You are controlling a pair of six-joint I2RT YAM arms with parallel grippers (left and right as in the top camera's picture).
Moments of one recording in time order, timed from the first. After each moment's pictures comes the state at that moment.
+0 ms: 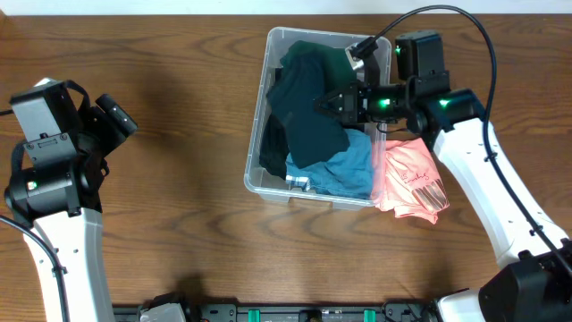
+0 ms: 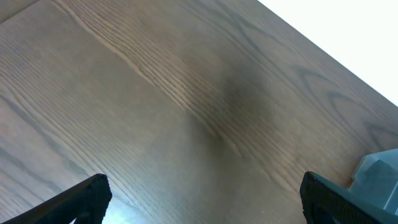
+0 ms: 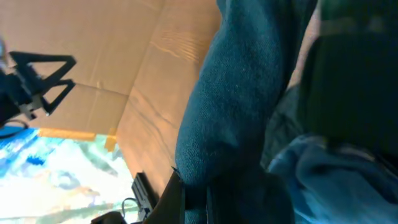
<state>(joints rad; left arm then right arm) 0.28 1.19 1.30 -0.91 -0.11 -0.40 0.30 1.61 1.39 -0.56 -0.85 0.41</state>
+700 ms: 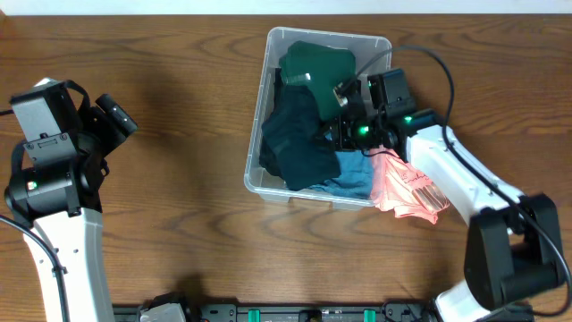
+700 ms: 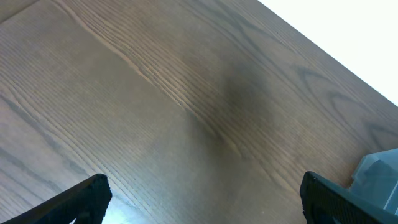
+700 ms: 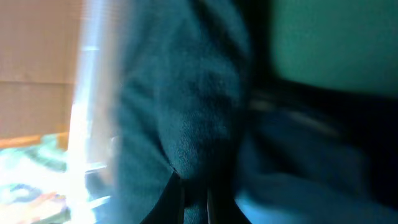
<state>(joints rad) 0.28 1.19 1.30 -0.91 -0.11 -0.40 0.31 1.76 1.15 -0.43 -0.70 0.40</state>
